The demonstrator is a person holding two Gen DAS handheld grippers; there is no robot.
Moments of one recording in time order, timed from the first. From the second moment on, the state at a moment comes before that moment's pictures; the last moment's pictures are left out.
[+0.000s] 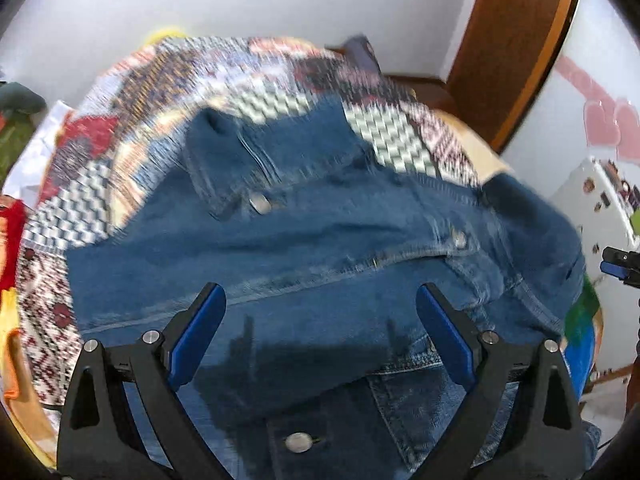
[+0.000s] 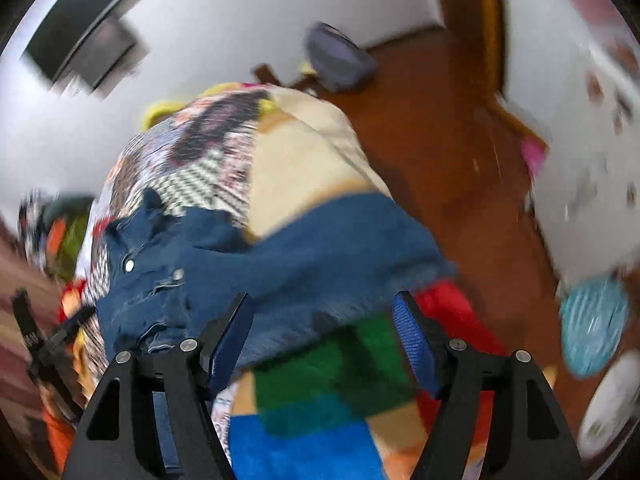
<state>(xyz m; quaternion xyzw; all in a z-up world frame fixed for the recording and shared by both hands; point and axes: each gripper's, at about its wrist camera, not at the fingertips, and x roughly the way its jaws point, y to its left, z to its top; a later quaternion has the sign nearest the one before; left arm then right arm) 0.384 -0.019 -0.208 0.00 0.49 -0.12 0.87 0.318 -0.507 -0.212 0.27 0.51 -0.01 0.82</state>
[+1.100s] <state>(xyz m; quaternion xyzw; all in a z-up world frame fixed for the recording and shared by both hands) 0.357 -0.003 -0.213 -0.02 0.49 -0.10 0.86 0.357 -0.470 -0.124 0.24 0.31 0.02 0.92</state>
